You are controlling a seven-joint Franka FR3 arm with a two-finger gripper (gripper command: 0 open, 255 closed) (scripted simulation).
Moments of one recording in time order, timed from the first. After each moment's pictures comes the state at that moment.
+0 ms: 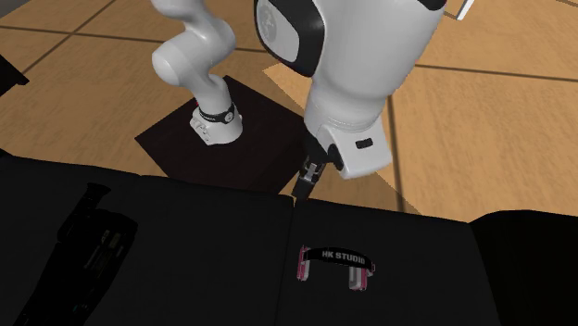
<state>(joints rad) 0.01 -0.09 -0.23 -2.04 -0.08 1.81 -0.43</state>
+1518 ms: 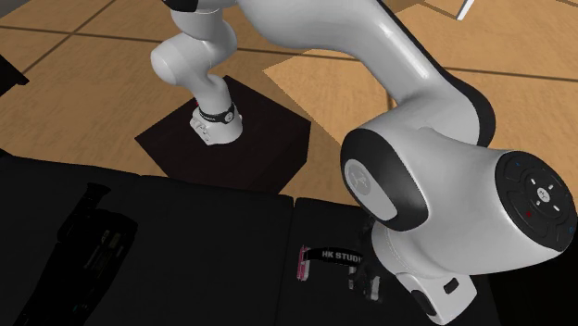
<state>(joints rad) -0.07 0.49 -0.23 -1.49 0.05 1.85 -0.69</state>
